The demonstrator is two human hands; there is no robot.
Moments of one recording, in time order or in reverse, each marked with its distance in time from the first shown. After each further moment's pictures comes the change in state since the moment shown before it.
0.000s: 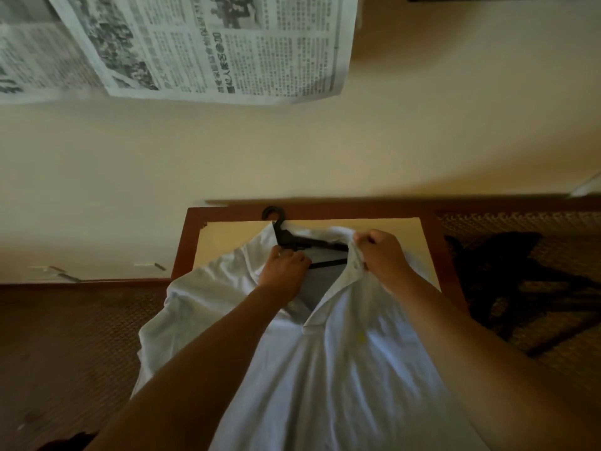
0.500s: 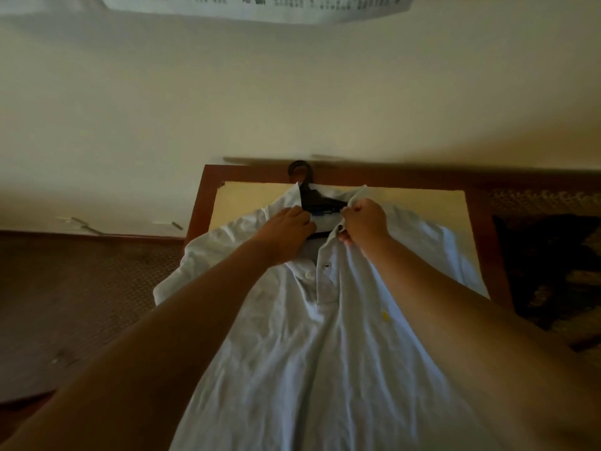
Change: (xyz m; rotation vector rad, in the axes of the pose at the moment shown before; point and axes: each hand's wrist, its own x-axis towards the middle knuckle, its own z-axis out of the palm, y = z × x) left_hand -0.001 -0.051 0.014 0.003 0.034 0.171; right_hand 0.018 -0.011 0.083 0.014 -0.065 0.150
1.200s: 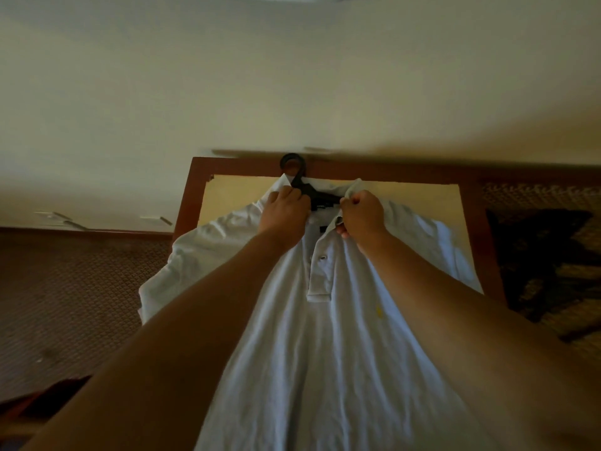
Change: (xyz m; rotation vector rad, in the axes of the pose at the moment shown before) left_hand 0.027 0.009 0.004 -0.199 0.164 -0.323; right_hand 0.007 0.005 0.000 0.017 0.055 -0.035
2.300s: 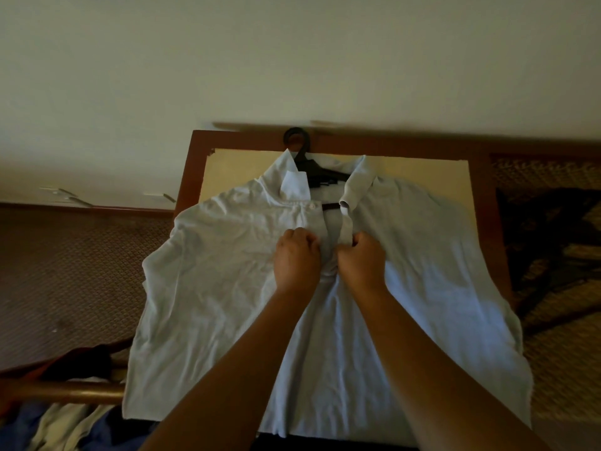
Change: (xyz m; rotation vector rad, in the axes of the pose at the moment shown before) left_hand -0.096 0.071 0.027 -0.642 0.109 -0.597; right_hand -0.088 0.059 0.005 -0.197 0.043 0.024
